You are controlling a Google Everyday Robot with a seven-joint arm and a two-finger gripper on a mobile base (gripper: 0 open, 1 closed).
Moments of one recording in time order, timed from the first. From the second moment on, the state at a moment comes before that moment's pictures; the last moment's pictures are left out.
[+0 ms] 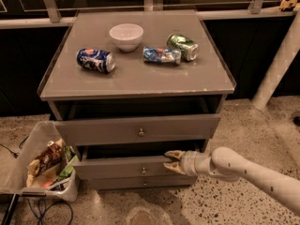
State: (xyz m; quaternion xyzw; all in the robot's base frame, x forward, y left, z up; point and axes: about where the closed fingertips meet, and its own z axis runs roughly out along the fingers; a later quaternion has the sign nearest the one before) arm 0.571 -0.113 0.420 -0.56 0.69 0.18 0.42
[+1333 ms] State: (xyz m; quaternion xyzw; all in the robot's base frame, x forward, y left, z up) arm 0.476 -0.118 0.458 -0.56 0.67 0.12 0.47
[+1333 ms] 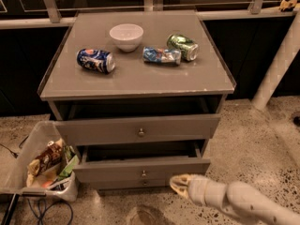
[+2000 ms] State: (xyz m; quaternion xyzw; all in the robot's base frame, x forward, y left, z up) arm 0.447 -0.121 0.441 -0.55 0.69 0.13 0.46
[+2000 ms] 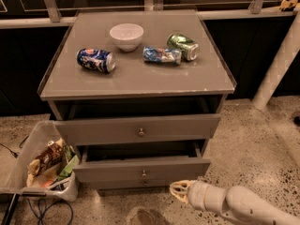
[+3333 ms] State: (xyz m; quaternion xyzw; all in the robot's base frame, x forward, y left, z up) arm 0.530 -0.127 0.441 -0.57 0.68 0.10 0.45
